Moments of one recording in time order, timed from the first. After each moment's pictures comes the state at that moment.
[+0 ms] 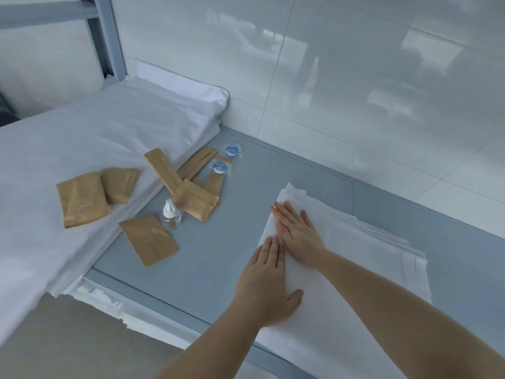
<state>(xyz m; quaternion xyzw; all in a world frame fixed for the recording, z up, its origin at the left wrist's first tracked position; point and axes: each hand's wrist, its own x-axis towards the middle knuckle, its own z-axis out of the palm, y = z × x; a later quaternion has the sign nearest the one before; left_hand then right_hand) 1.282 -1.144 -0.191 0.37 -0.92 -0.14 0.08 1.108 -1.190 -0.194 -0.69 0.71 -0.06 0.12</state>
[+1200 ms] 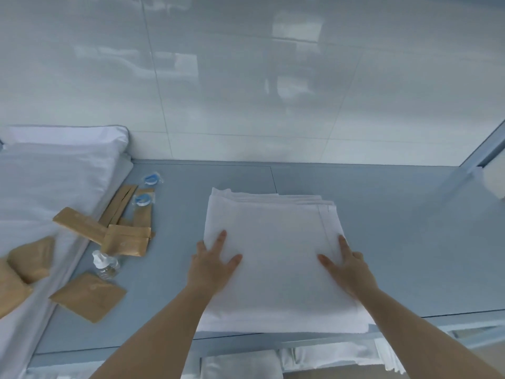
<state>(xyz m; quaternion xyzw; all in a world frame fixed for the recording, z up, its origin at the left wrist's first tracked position) 1.265 -1.173 -0.179 0.45 -0.84 -0.31 0.00 1.029 -0.941 -0.186 -0.18 0.96 -0.14 0.17</state>
